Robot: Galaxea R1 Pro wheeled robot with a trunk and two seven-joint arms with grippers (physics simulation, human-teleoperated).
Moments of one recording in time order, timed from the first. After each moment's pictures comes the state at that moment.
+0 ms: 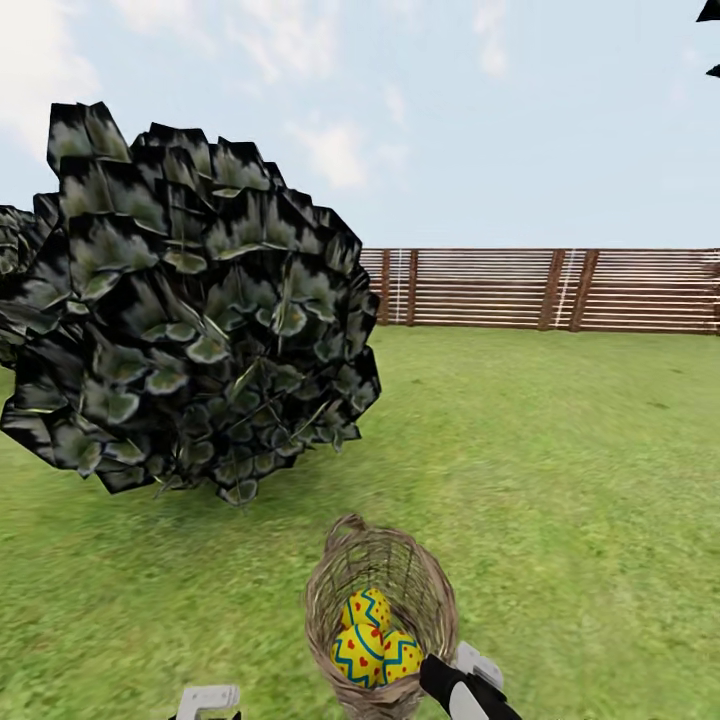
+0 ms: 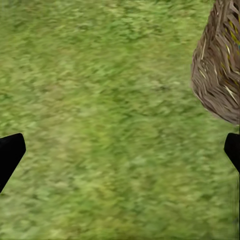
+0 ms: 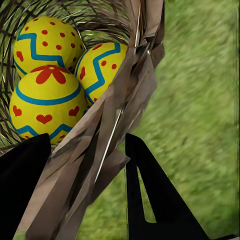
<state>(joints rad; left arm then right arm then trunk) 0.02 0.03 -0.01 -1.06 0.04 0.30 0.04 -0.40 0.13 0.06 -0.42 -0.59 0.15 -0.22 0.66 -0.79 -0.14</state>
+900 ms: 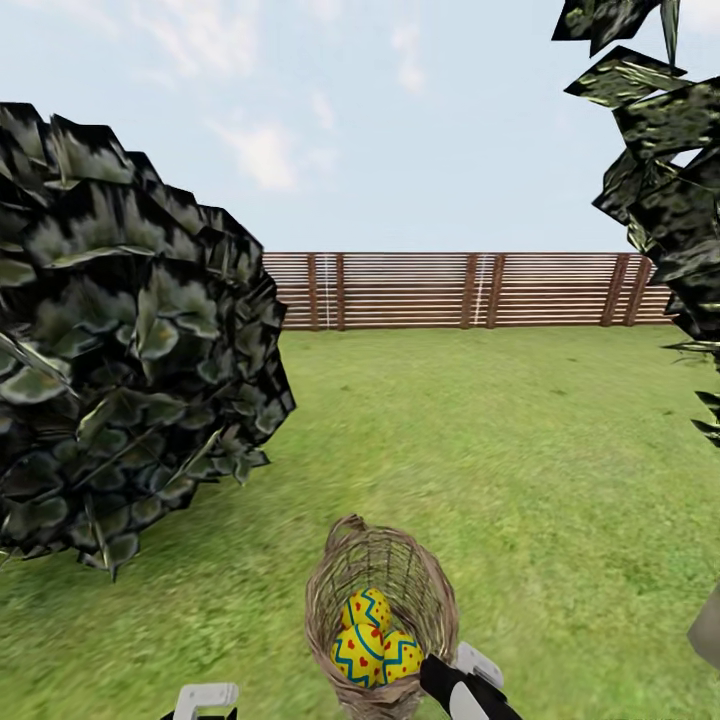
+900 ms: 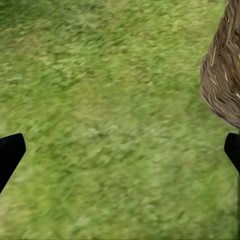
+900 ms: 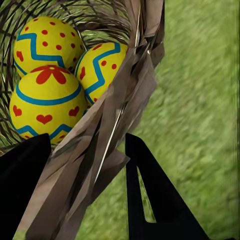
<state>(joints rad) 0.02 0.03 -0.01 -1.05 0.04 0.28 0.07 -0.40 0.13 0.06 -0.42 -0.59 0.15 -0.22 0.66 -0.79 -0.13</state>
